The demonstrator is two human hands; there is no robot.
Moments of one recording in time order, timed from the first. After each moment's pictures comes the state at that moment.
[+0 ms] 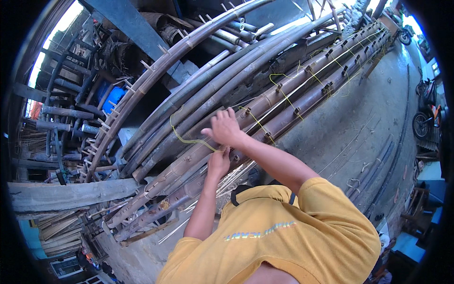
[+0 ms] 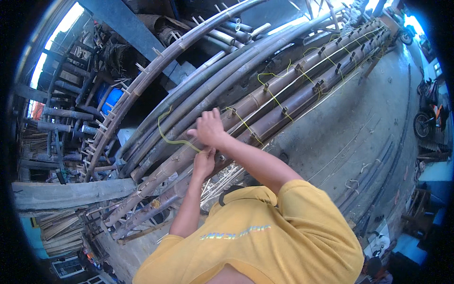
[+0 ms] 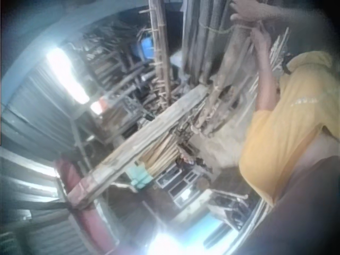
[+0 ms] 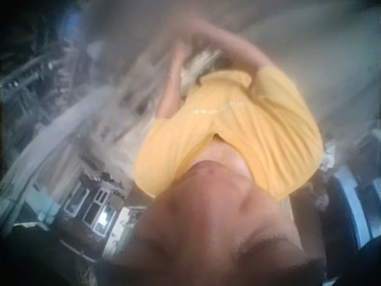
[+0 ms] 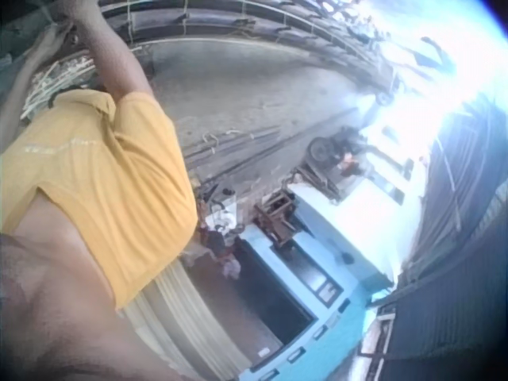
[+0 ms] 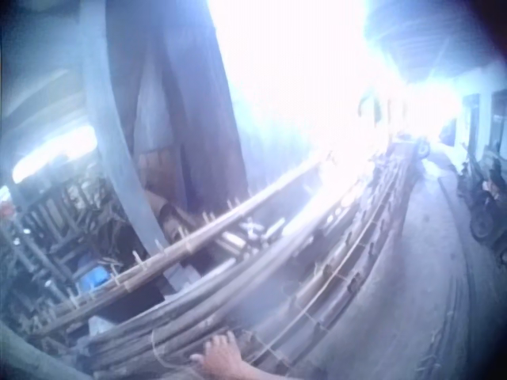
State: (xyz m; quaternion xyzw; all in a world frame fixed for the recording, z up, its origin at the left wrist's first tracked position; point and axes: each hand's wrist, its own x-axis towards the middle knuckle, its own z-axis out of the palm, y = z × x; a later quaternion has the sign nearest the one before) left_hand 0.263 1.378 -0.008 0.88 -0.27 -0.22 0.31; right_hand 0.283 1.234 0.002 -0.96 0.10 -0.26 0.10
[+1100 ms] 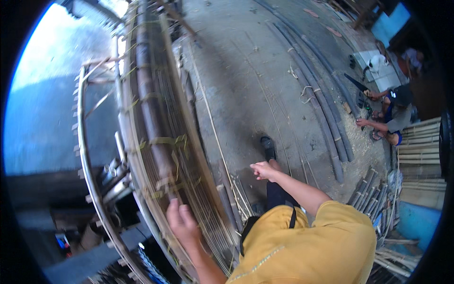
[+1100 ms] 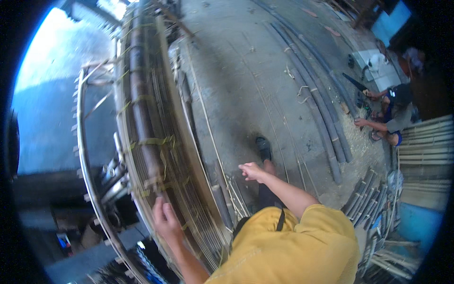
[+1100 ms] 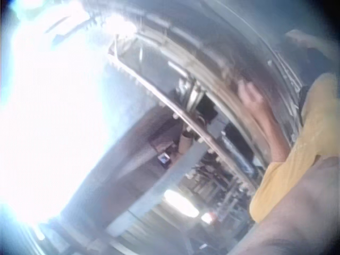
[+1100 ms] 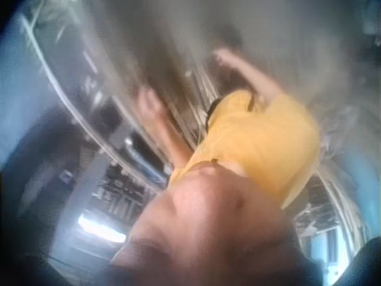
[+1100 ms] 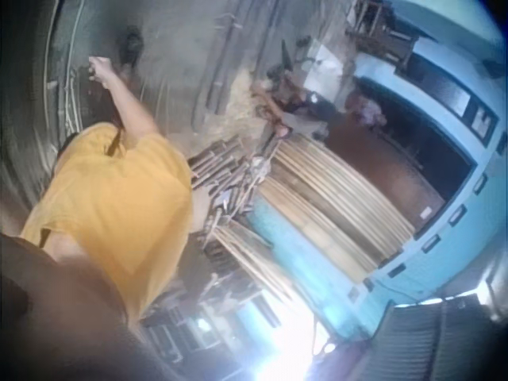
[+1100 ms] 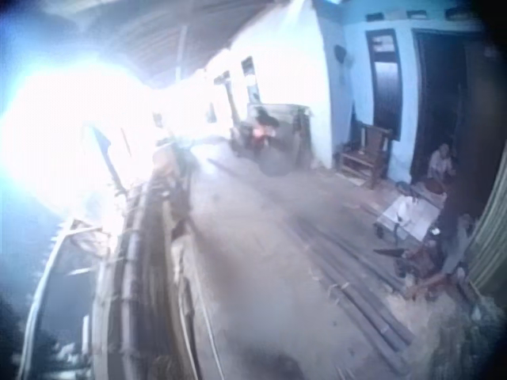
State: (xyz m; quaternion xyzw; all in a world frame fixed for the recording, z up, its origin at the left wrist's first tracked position) left_hand 0.090 0.987 0.030 0.71 -0.63 -0.13 0.29; right_hand -0.182 0.992 -0.271 -0.12 0.60 -0.29 0.74
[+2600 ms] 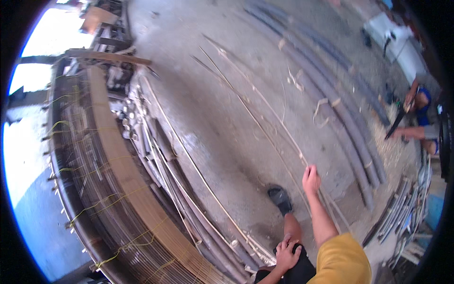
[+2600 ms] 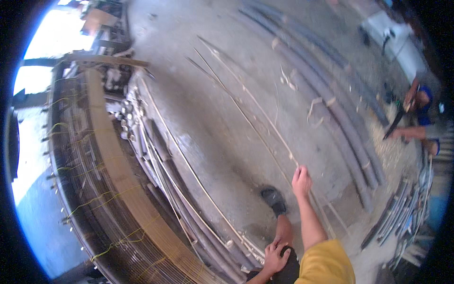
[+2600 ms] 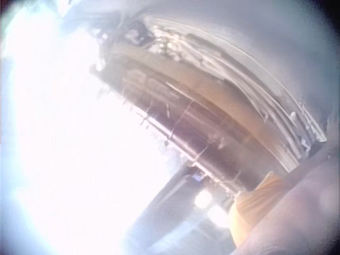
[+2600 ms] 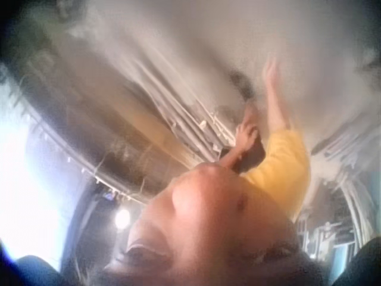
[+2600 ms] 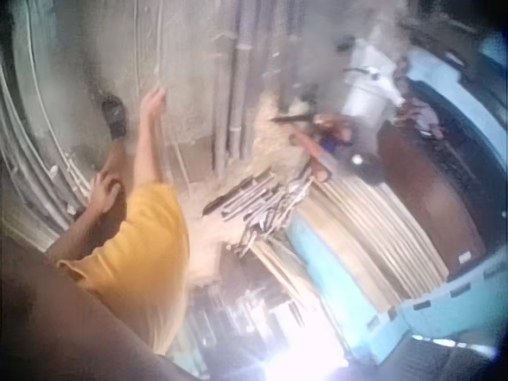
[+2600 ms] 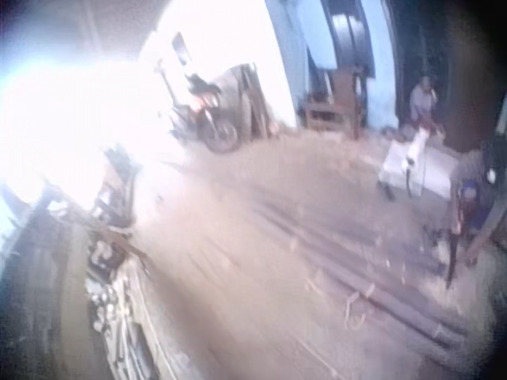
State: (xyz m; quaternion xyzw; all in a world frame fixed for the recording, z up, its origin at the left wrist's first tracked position) left_hand -0.253 0.931 -0.424 0.51 -0.70 -0.47 -0.16; right_hand -0.496 0.832 -0.655 -0.22 0.93 -0.27 0.15
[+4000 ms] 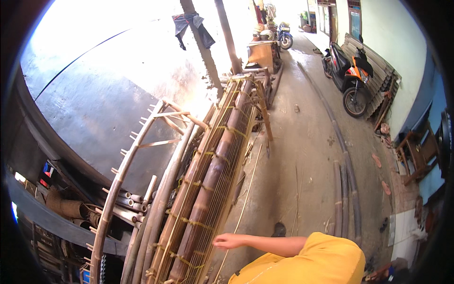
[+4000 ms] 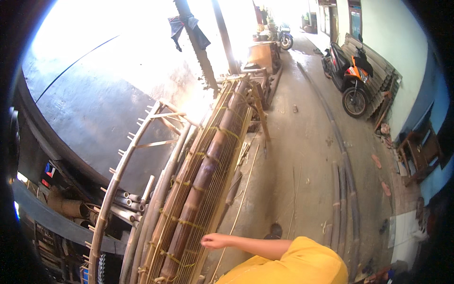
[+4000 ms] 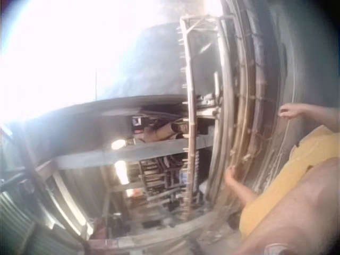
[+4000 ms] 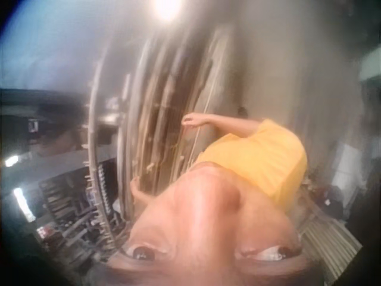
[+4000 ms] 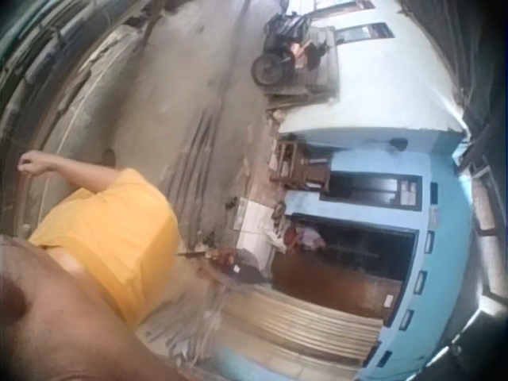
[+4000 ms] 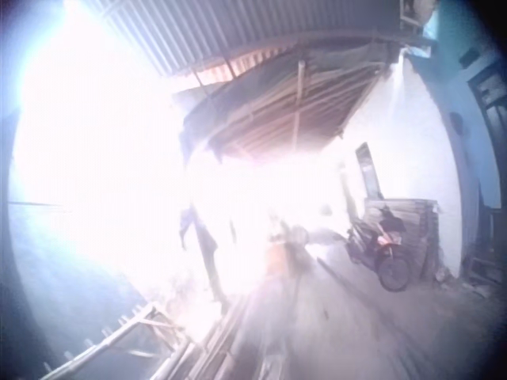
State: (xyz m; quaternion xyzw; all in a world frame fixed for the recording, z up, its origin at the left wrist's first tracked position) left_hand 0.157 0.890 0.061 0.98 -0.18 -0.03 0.03; right_hand -0.164 0.510 -0.077 -0.68 0.13 -0.05 0.72
